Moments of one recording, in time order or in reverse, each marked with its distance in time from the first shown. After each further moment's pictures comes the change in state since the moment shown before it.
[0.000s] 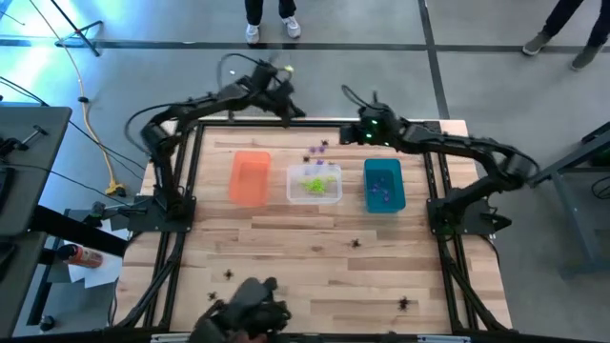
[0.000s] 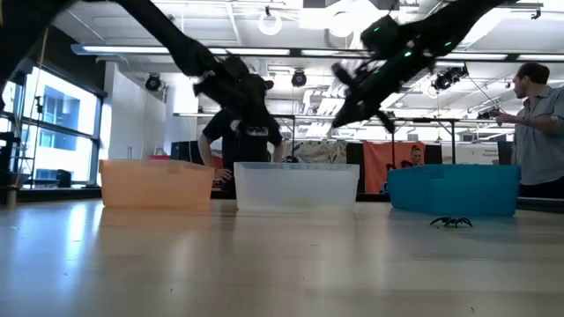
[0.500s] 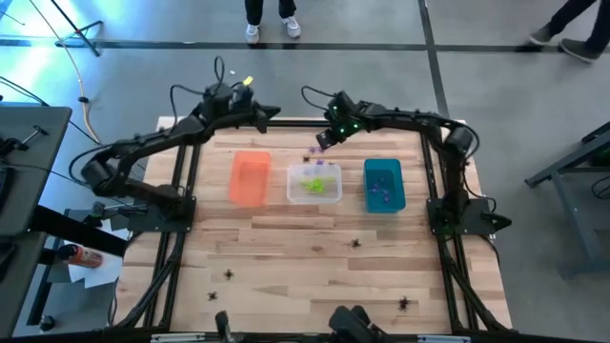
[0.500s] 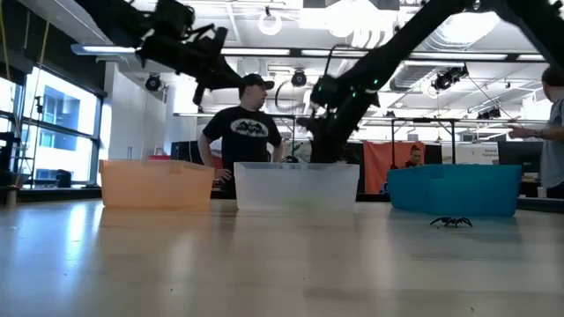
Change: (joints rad) left arm -0.052 -0.578 -0.583 0.461 -0.325 -0.432; right arm -0.069 0.529 0.483 -0.404 -0.249 -0.377
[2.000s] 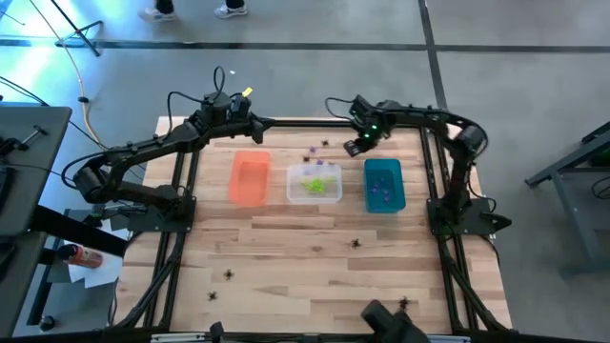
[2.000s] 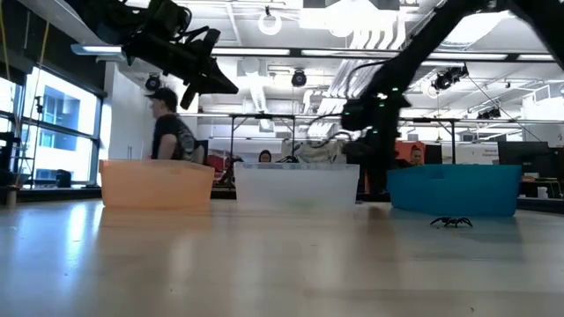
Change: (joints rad) left arm -0.034 -0.082 -0.072 -0.103 -0.020 -0.016; right arm -0.141 -0.084 -0.154 -0.331 0.118 -0.113
